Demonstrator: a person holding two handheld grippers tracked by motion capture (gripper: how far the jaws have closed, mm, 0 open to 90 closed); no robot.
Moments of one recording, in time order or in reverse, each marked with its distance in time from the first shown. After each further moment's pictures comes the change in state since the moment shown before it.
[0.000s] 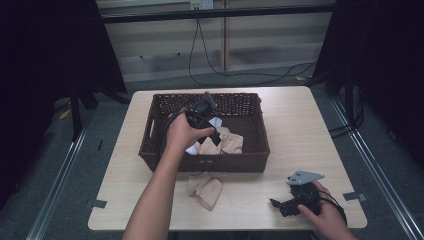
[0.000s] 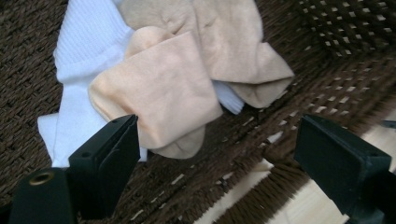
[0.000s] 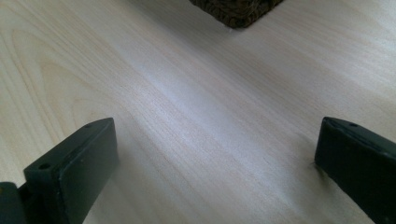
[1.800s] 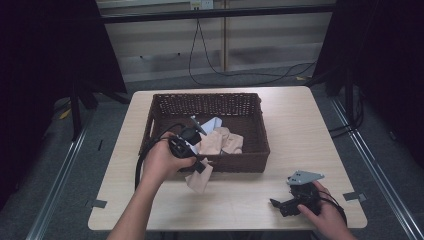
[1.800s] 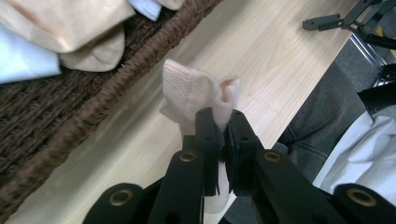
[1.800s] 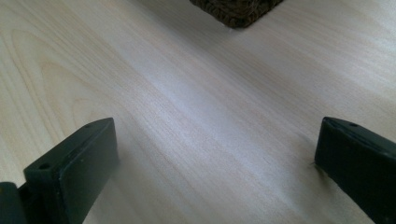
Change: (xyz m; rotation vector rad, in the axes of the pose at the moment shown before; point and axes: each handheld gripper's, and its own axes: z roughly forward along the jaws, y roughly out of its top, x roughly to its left) left arm -0.037 -0.086 -0.028 0.044 -0.164 0.129; right arm 0.000 0.000 0.000 0.003 0.001 -0.004
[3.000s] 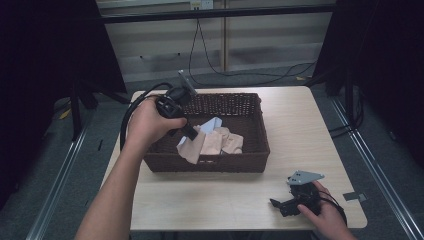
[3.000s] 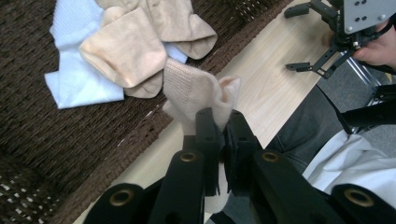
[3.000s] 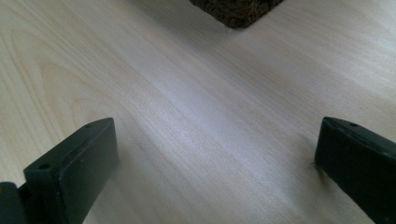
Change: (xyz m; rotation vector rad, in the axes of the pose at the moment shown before) left arm 0.006 0.040 -0.093 -0.039 0.036 -0.033; right arm 0.000 0.000 0.000 -0.003 -0.001 0.002
